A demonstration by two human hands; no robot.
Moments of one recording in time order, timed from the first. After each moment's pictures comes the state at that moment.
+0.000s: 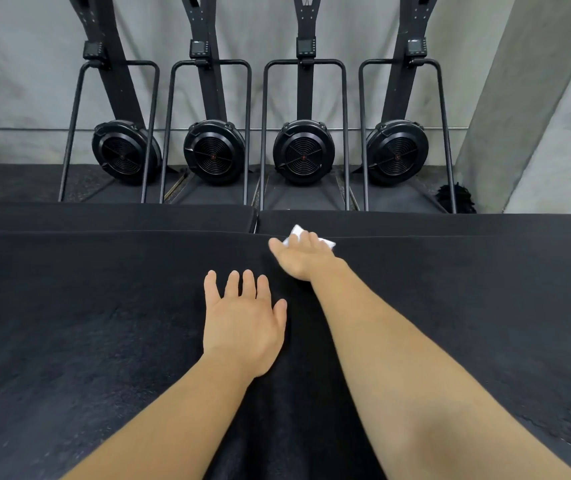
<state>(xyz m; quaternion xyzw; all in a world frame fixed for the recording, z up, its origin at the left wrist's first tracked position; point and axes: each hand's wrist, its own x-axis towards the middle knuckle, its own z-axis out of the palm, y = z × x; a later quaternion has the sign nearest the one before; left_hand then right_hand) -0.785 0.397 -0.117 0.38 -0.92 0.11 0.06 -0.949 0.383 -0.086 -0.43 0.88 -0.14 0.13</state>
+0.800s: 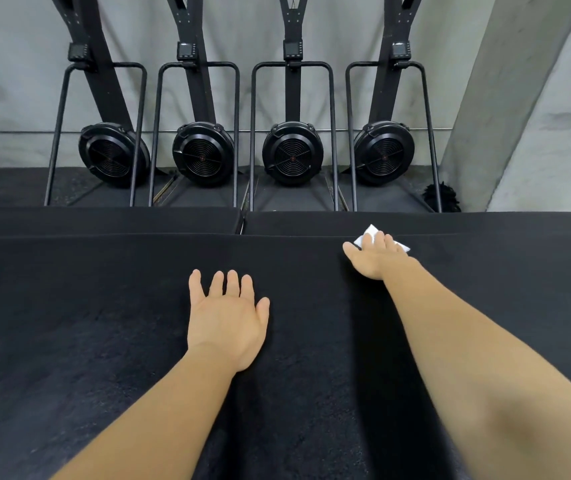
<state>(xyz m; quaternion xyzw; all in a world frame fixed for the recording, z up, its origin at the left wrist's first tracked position) -0.787 0.398 -0.115 0.39 -0.91 0.14 0.02 -1.045 0.481 -0.088 -0.31 0.94 -0.06 0.11</state>
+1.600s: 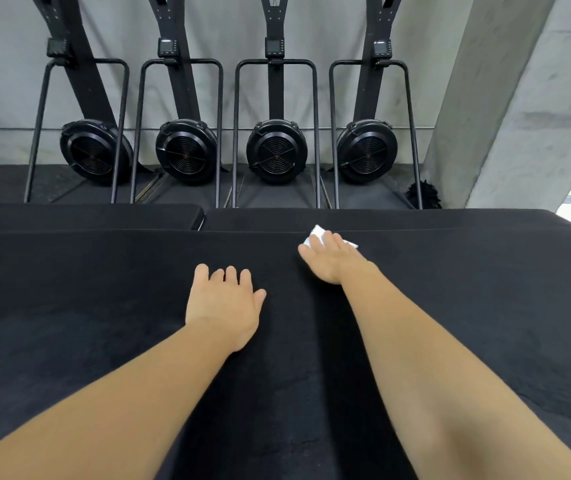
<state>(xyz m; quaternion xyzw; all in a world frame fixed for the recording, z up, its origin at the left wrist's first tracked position) -0.855 0.454 -0.098 0.34 -0.92 0.17 -0.01 -1.055 0.517 -0.085 -0.42 0.89 -0.10 0.14</state>
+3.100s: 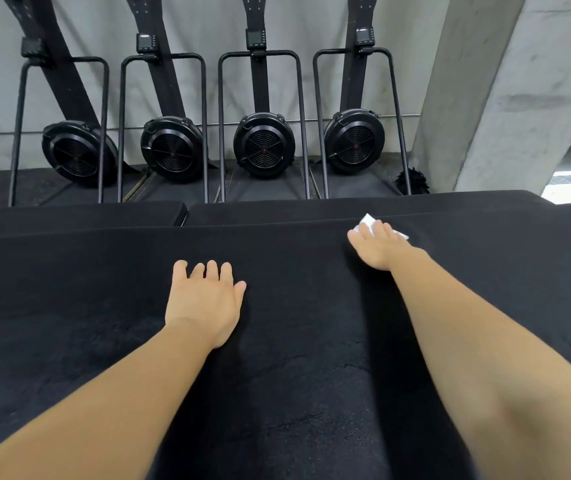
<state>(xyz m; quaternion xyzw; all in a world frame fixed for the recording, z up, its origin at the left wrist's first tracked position) -0.856 0.456 -0.112 0.34 -0.92 0.20 0.02 -1.117 0.593 -0.082 -0.32 0.93 -0.10 0.12</state>
